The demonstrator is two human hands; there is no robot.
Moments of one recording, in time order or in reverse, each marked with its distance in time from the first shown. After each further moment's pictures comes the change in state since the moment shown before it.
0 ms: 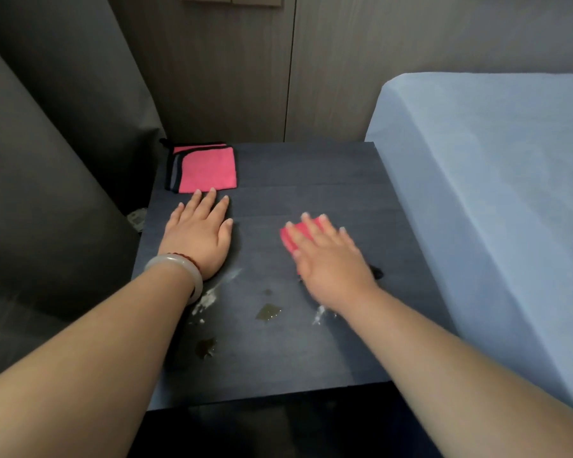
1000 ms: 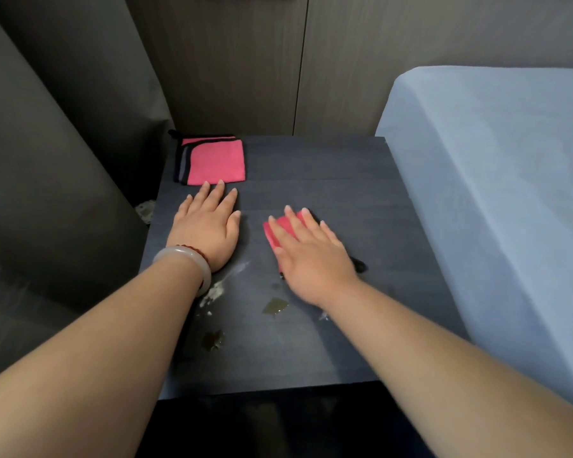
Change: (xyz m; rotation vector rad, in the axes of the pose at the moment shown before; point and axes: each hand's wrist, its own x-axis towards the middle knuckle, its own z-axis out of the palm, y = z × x) left_hand 0.000 0.000 0.001 -0.011 0.003 -0.016; right_hand 0.008 -0.039 0.003 -0.005 -0.022 -0.094
